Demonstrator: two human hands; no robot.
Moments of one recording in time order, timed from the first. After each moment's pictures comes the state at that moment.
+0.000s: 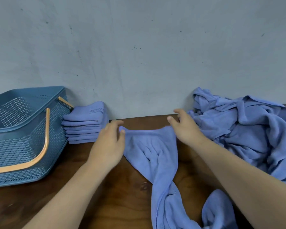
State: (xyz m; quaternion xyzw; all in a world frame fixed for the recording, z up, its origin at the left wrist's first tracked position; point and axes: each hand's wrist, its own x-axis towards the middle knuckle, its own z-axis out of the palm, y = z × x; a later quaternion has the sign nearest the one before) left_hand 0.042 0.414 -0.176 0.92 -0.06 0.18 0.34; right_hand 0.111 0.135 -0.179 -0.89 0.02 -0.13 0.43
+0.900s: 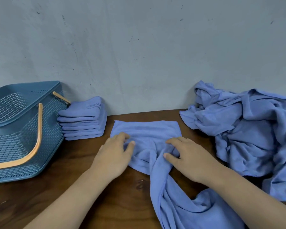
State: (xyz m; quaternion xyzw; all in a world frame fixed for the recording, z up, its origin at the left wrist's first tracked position) left_hand 0.033 0.395 -0.209 0.96 -0.05 0.09 0.25; right_hand 0.022 0.121 -0.217 -0.97 -0.16 -0.05 0.20
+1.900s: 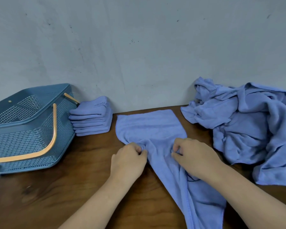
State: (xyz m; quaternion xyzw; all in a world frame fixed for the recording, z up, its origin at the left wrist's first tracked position) left_hand -0.027 0.342 -0.201 0.96 0.06 0.06 0.26; right_hand -0.016 0.121 -0.203 -0.98 -0.08 -0.04 0.18
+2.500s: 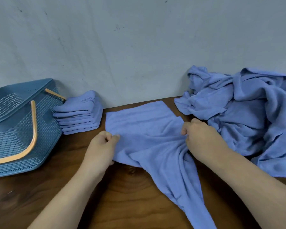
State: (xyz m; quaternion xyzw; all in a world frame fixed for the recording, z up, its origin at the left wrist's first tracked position) left_hand -0.004 0.377 -0.202 0.83 0.13 0.08 0.53; right_hand 0.020 0.076 -0.222 -0.98 -0.06 -0.12 0.13
